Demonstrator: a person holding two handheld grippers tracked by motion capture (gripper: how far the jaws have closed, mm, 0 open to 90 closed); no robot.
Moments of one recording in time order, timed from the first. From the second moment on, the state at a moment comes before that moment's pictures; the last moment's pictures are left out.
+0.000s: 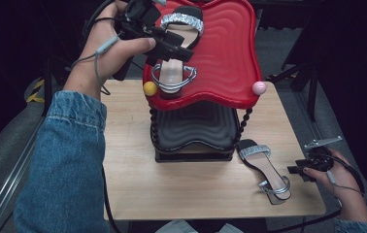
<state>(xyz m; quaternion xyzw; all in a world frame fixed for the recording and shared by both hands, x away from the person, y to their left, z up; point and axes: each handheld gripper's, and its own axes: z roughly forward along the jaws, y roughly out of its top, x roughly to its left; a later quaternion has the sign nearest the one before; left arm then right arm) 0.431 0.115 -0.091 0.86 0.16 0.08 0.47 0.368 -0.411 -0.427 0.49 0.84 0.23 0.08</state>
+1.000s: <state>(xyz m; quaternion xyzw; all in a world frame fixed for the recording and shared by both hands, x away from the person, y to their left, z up) 0.379 0.150 -0.125 0.85 0.13 0.03 0.51 0.372 -0.407 -0.426 0.49 0.84 0.23 0.08</state>
